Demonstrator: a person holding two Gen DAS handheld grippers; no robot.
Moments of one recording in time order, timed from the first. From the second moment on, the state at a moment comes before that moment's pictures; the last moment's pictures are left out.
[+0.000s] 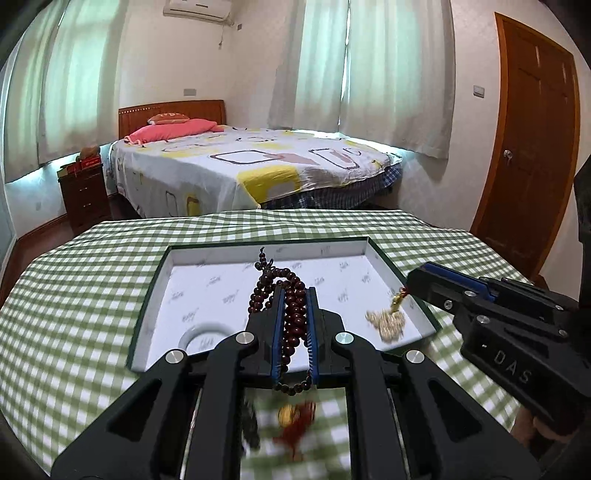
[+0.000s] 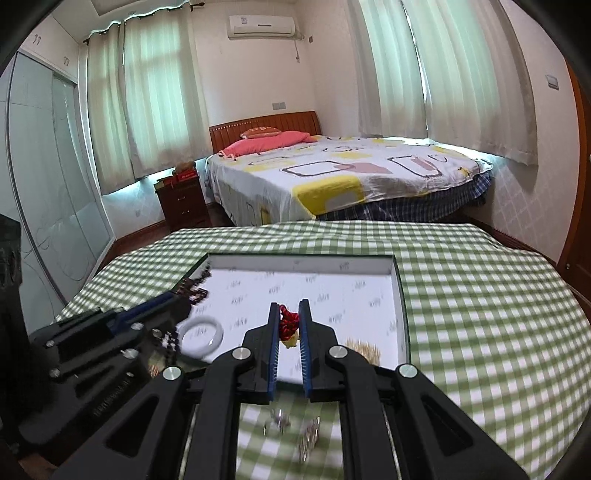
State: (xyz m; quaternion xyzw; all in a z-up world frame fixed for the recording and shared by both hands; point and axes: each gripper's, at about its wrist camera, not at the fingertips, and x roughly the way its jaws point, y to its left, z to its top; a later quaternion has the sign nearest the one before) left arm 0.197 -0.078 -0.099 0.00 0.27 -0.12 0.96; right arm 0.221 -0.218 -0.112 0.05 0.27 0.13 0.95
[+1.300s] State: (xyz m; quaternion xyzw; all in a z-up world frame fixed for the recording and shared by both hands) left arm 0.262 -0.080 -0.172 -0.03 0.39 -0.13 0.91; right arm 0.280 -0.220 -0.187 0.05 0.39 0.12 0.91
